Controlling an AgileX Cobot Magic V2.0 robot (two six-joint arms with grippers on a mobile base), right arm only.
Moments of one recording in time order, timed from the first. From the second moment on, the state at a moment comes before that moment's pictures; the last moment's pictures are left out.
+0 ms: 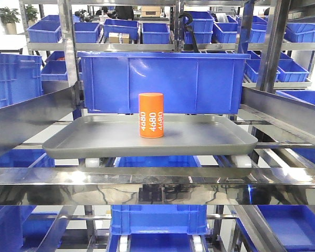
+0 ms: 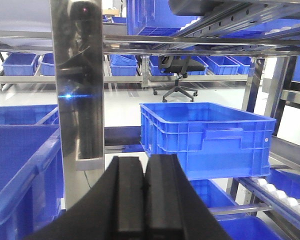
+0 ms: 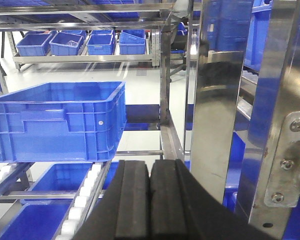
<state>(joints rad) 0.01 -0.01 0.03 -0.09 0.18 0.09</state>
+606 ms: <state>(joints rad) 0.01 -0.01 0.03 -0.09 0.18 0.09</state>
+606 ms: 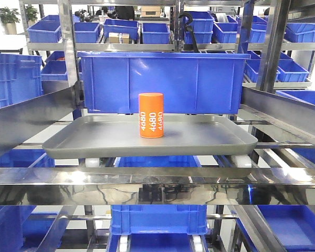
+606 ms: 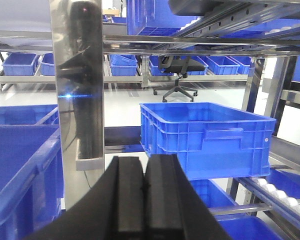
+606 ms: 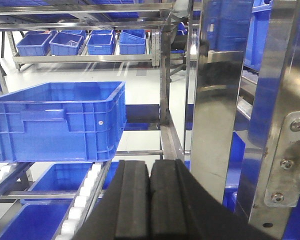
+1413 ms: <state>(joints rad) 0.01 -0.01 0.03 -0.09 -0.03 0.09</state>
